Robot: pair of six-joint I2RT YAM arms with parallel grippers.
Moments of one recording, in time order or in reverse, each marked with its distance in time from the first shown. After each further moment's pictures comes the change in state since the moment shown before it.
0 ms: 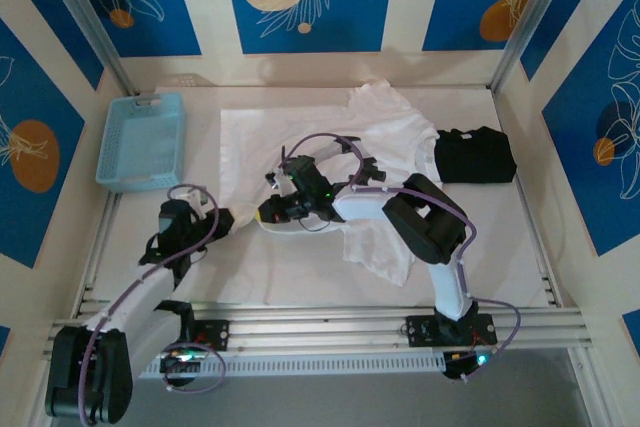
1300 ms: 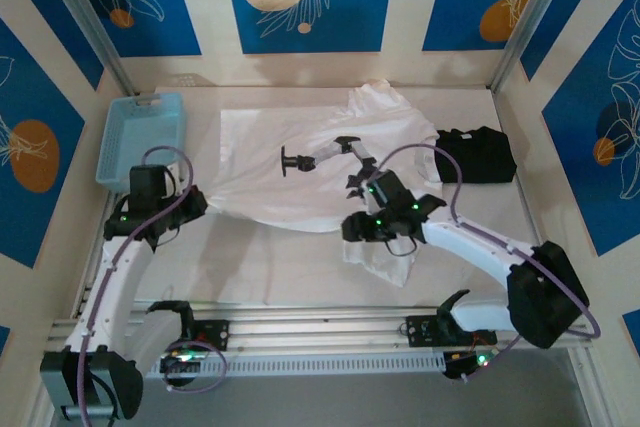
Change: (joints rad) left arm 0.122 0.014 0.533 -0.782 -0.106 0.278; right arm -0.250 -0.773 -0.482 -0.723 0.332 -0.142
